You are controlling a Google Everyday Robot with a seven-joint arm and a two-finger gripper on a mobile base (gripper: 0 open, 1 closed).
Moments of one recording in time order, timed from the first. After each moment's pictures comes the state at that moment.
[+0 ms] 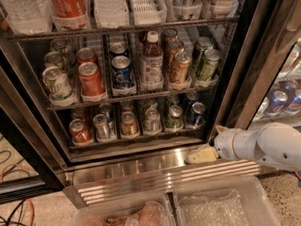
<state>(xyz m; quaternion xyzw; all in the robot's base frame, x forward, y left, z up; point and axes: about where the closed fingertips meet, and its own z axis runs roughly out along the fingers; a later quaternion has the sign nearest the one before) 0.536 -0.188 0.644 -0.34 0.85 0.15 0.38</state>
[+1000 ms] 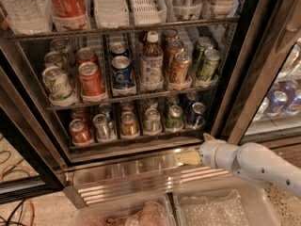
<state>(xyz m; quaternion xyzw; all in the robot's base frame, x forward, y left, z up) 0.563 -0.156 0.586 -0.25 0.84 0.19 0.43</state>
